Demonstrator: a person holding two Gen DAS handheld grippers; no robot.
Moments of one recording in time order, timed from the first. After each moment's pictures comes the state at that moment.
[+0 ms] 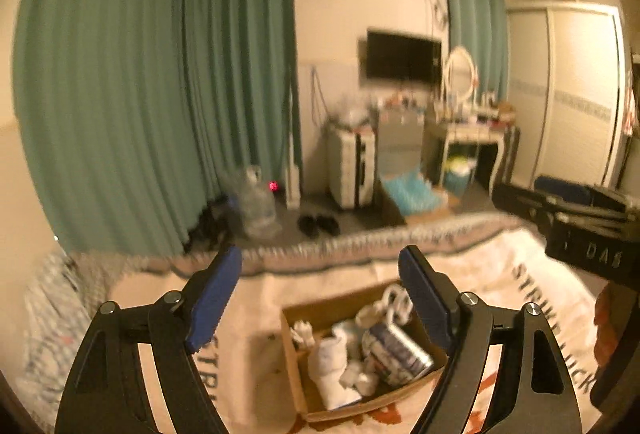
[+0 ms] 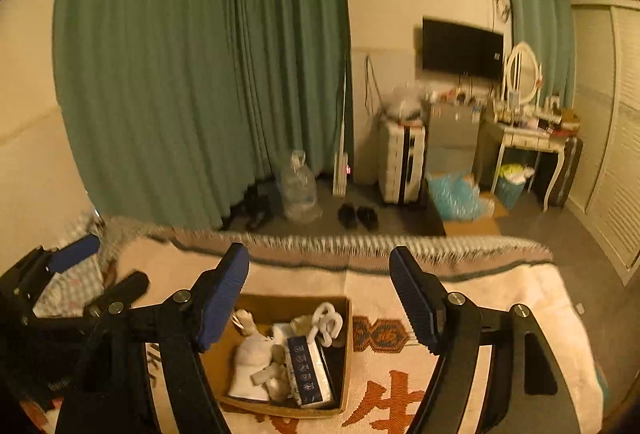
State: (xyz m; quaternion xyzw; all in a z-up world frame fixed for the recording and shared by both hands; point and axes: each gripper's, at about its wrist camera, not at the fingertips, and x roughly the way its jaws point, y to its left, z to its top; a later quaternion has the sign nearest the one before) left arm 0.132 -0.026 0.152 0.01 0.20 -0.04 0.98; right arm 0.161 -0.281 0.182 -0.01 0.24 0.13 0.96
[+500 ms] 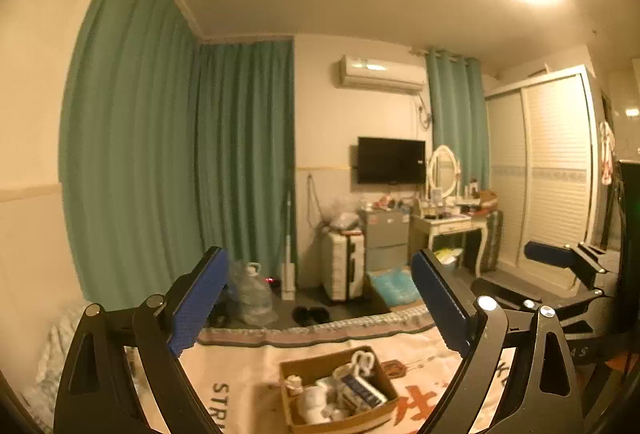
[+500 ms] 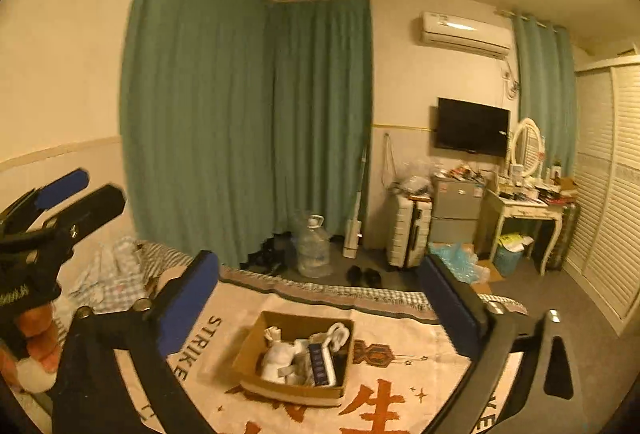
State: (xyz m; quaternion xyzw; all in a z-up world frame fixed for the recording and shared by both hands) left arm -0.028 -0.014 0.227 0.00 0.03 -0.04 1.00; right arm -0.013 -0.297 0.260 -0.04 0.12 0.17 0.98
